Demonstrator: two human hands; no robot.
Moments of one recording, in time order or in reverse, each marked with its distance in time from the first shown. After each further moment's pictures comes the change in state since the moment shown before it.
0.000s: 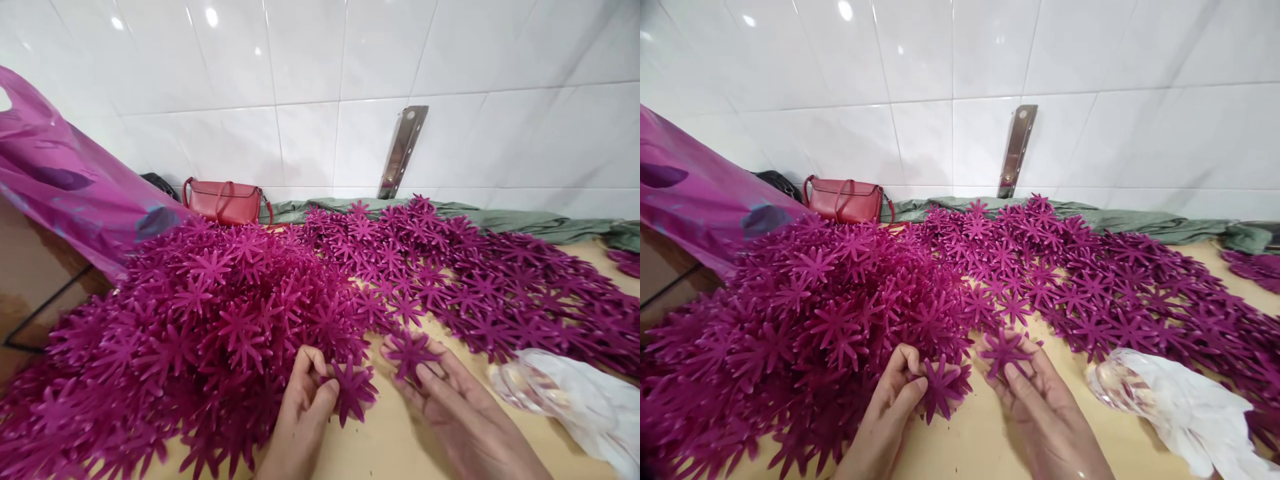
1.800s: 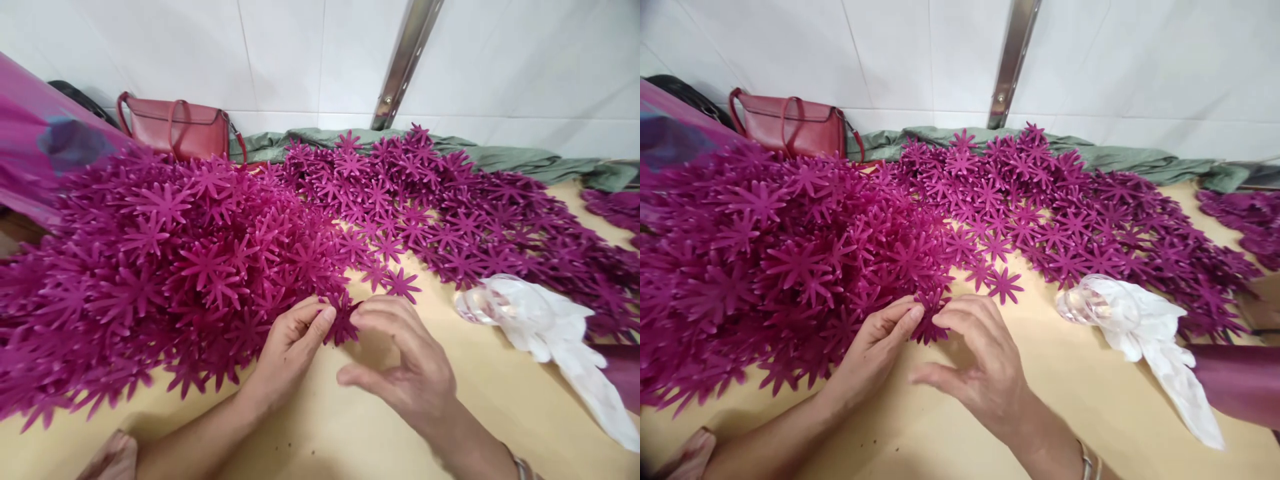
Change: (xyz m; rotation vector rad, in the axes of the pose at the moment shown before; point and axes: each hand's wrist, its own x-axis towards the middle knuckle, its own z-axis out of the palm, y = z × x) left_hand 0.000 0.022 0.010 0.457 -0.233 0.051; right_hand -0.013 0.012 0.009 -1.070 -0.335 -1.090
